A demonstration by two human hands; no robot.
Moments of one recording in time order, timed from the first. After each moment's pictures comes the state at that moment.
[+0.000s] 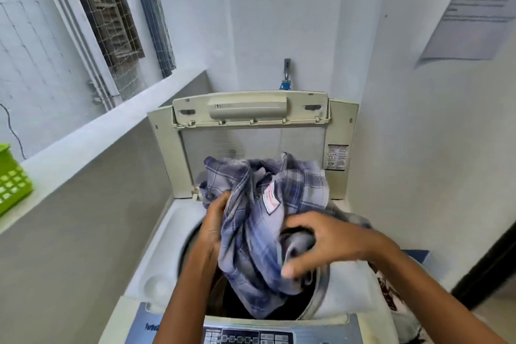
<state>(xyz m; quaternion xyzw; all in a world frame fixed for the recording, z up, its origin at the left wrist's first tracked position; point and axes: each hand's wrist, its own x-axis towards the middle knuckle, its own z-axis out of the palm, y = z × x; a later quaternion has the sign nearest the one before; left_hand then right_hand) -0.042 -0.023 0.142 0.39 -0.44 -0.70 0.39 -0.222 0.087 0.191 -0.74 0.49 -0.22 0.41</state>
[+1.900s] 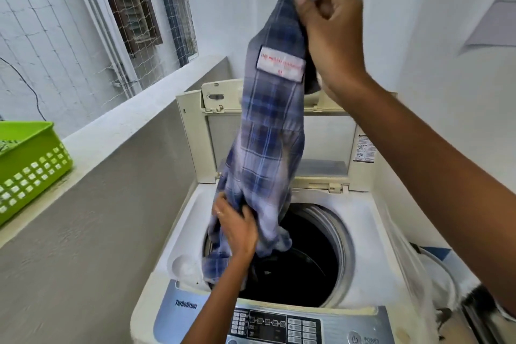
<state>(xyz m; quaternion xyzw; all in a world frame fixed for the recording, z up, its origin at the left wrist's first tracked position) -0.044 -0.057 0.063 0.55 -0.56 -0.28 0.55 -0.176 -0.042 0.344 -0.57 0.44 -0.70 -0.01</state>
